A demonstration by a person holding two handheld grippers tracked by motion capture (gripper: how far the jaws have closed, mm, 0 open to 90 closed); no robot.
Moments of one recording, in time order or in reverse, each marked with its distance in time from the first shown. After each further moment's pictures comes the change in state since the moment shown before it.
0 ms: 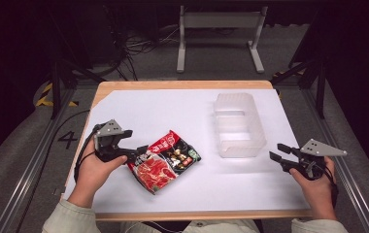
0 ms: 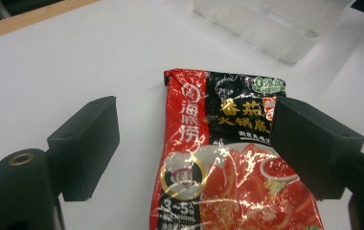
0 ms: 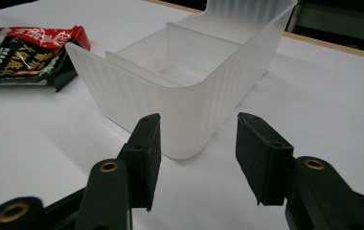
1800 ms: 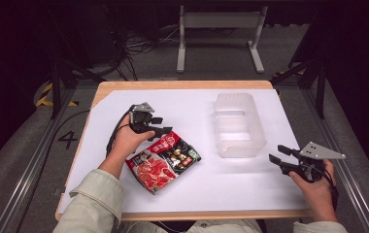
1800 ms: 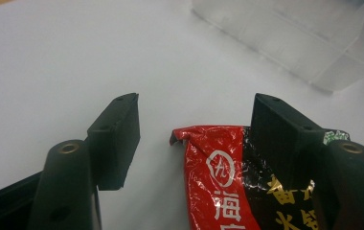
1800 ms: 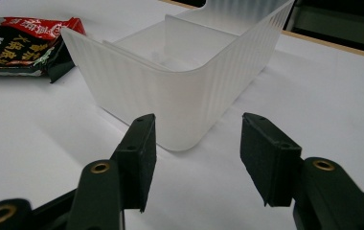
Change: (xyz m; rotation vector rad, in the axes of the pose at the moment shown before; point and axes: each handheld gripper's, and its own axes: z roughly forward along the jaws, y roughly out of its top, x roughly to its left) left arm 0.044 0.027 0.121 0.055 -0.161 -0.036; right arm 0.001 -0.010 0.002 -0.010 -0.006 -0.021
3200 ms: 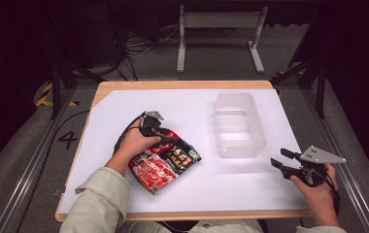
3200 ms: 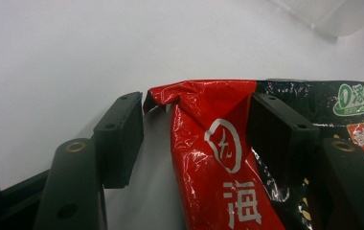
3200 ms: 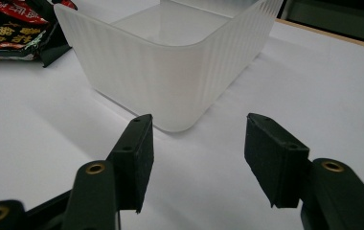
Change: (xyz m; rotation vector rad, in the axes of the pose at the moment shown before) left arm 0.011 -0.017 0.042 0.135 -0.152 0.003; right arm 0.004 -0.007 -0.006 0.035 -0.029 -0.009
